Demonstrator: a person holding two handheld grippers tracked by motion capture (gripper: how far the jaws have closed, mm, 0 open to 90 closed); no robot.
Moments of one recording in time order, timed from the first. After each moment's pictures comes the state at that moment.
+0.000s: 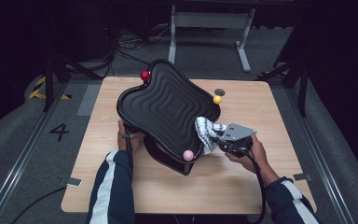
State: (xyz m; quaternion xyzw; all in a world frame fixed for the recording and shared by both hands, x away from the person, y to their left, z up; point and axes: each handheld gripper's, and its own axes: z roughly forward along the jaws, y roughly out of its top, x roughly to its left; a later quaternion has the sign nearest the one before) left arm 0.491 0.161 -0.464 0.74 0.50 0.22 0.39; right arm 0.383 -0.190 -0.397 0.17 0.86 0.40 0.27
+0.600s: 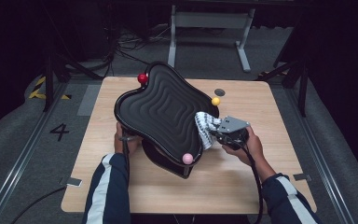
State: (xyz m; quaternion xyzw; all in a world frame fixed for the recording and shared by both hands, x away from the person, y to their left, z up) left arm 0.472 0.171 -0.460 0.77 0.47 0.21 0.37; right arm 0.413 -0.183 -0.399 0.20 0.86 0.37 0.29
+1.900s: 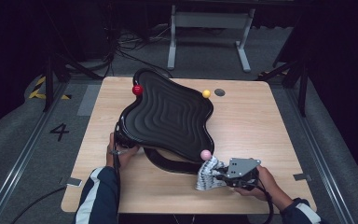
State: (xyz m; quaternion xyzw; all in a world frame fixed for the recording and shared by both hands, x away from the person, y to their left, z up) left arm 0.431 0.185 -0.461 0.79 0.44 0.19 0.37; right arm 0.312 -0.202 -0.429 0.08 0.91 0.38 0.15
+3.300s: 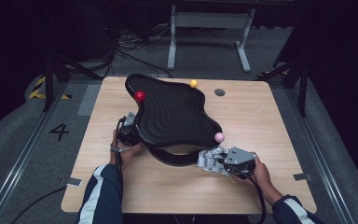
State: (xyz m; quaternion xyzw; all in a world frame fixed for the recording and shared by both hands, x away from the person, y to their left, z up) left arm 0.435 0.174 -0.453 0.79 0.39 0.17 0.43; right arm 0.347 -0.210 -0.456 0.18 0.88 0.36 0.26
